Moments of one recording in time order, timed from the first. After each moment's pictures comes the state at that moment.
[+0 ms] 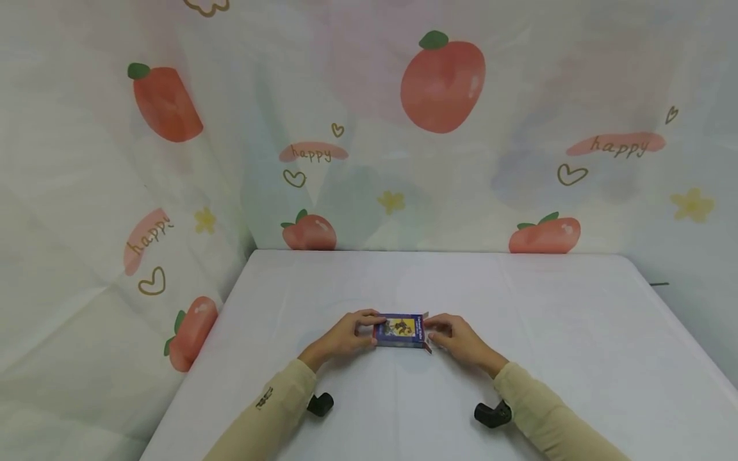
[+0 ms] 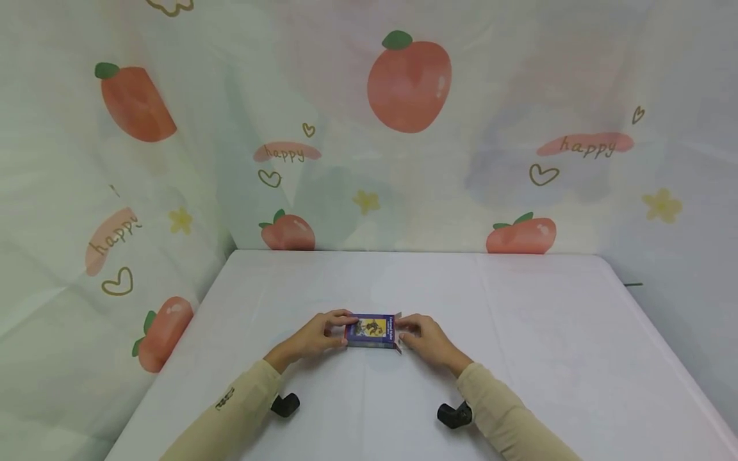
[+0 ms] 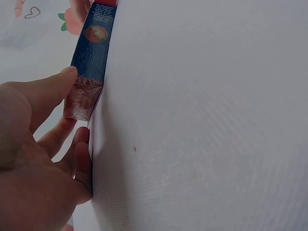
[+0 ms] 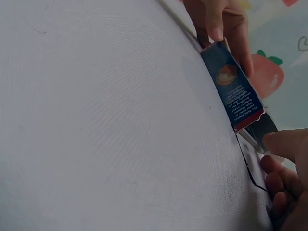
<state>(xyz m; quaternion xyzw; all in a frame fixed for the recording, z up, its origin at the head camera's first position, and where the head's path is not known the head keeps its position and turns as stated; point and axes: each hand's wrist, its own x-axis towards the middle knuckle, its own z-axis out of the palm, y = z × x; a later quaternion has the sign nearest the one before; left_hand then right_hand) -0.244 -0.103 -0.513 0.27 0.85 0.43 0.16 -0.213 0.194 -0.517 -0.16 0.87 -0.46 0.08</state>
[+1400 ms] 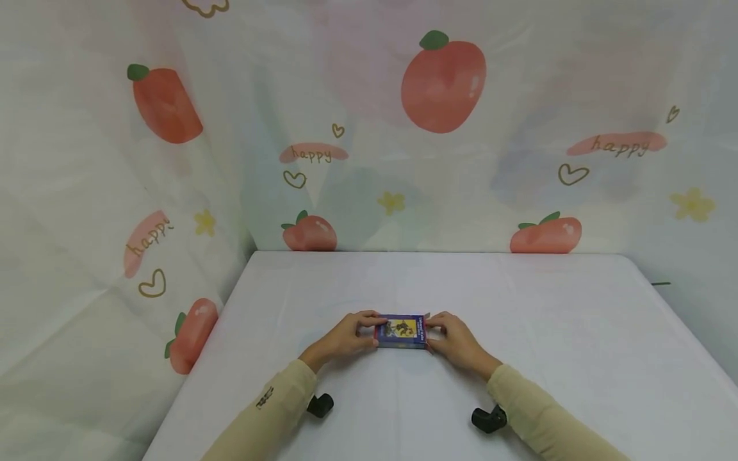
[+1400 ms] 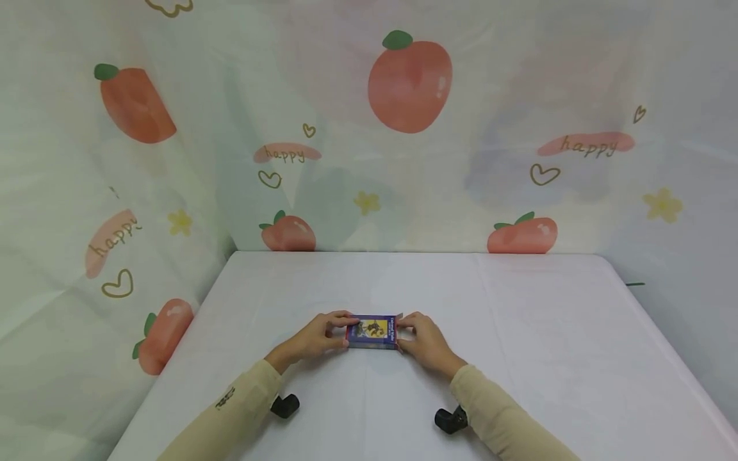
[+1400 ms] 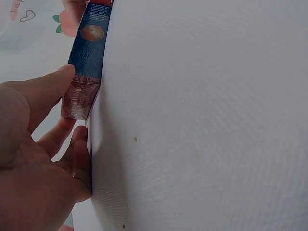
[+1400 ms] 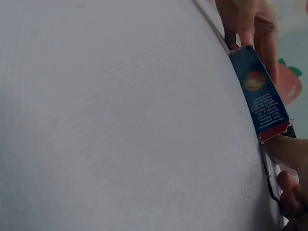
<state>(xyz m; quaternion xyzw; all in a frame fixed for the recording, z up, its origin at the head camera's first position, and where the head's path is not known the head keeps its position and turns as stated) -0.244 -0.104 -0.511 0.24 0.85 0.43 0.17 -0.215 0.179 -0.525 -0.14 0.92 -0.37 0.01</state>
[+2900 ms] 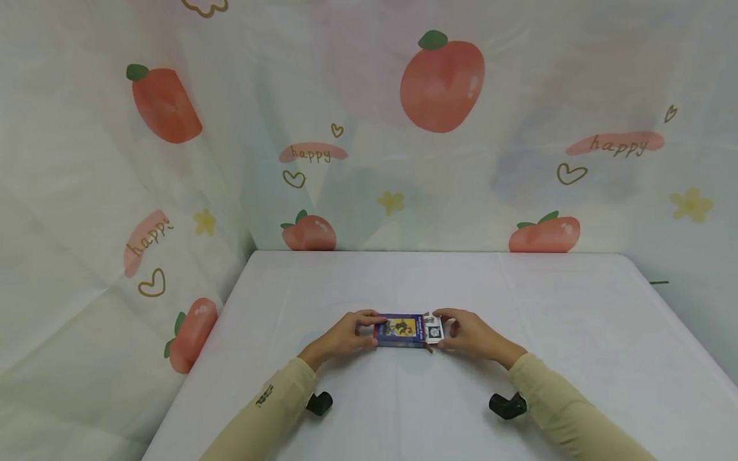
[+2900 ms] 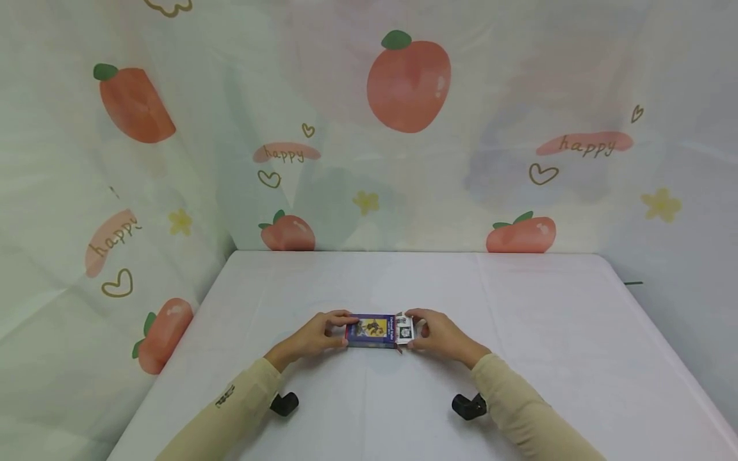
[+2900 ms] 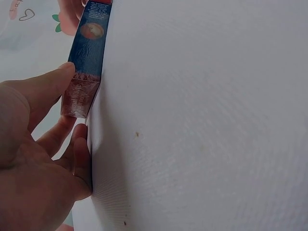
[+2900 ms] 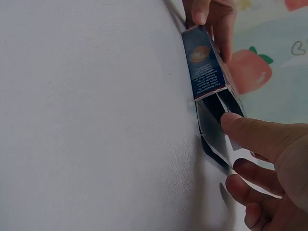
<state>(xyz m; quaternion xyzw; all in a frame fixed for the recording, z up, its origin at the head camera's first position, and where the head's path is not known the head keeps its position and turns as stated) -0.245 -0.103 -0.512 0.24 0.86 0.42 0.17 -0.218 0.210 -0.495 -0.17 0.92 -0.35 0.10</state>
